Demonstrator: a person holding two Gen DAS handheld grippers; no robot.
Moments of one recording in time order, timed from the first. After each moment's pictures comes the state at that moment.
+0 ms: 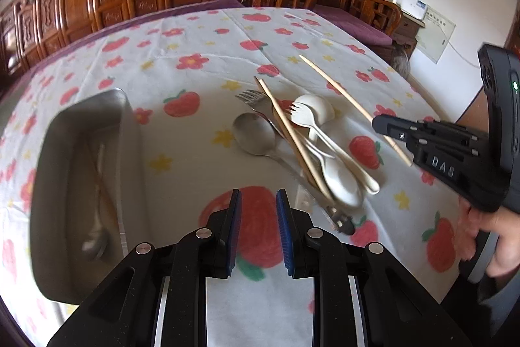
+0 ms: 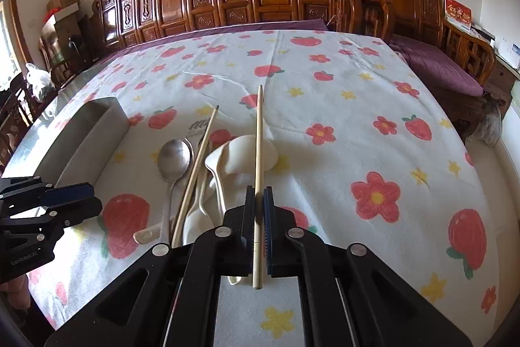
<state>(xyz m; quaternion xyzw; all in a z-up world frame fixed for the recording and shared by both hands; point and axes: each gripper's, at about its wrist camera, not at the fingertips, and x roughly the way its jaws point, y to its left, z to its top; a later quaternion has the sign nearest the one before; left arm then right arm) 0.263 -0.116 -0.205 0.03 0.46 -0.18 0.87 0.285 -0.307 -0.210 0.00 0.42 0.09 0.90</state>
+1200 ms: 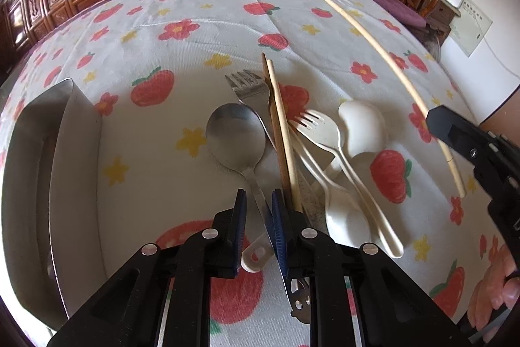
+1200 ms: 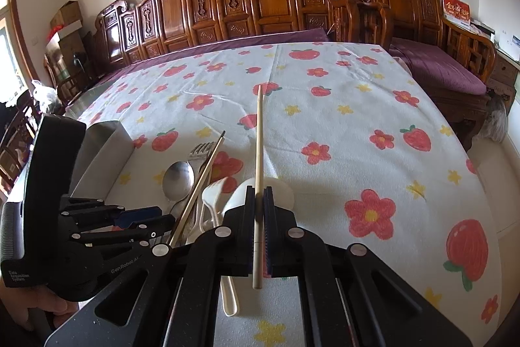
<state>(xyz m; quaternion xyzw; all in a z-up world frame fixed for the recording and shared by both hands) 0.313 -0.163 -0.236 0.03 0.53 -0.11 0.84 0.292 -0.320 -0.195 0.04 0.40 0.10 0.91</state>
